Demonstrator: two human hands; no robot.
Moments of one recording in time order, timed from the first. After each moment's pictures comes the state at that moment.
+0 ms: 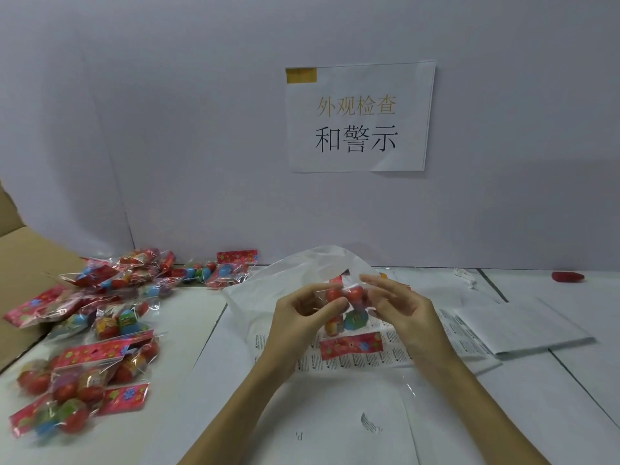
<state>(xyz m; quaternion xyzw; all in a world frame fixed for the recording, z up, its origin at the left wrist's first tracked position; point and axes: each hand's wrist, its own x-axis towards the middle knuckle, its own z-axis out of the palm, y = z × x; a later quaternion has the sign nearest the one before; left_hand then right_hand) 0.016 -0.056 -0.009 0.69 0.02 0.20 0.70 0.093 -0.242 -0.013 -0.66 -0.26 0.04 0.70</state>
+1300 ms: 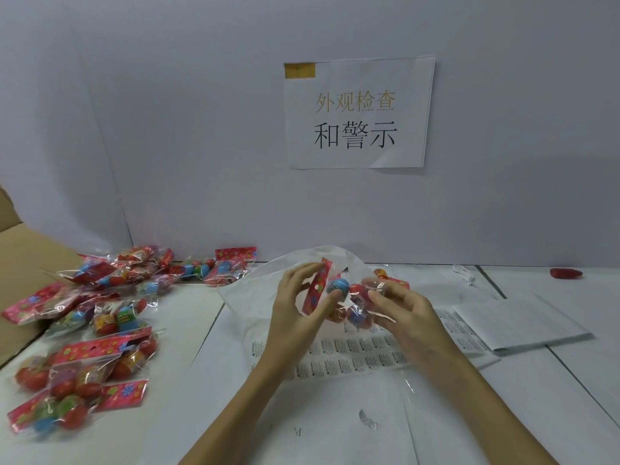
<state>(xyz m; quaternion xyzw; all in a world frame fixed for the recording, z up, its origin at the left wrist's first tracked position) 0.022 -0.055 -0.015 0.77 -0.02 0.32 0.55 0.093 -0.241 -0.013 -0.59 -0.20 0.14 0.77</state>
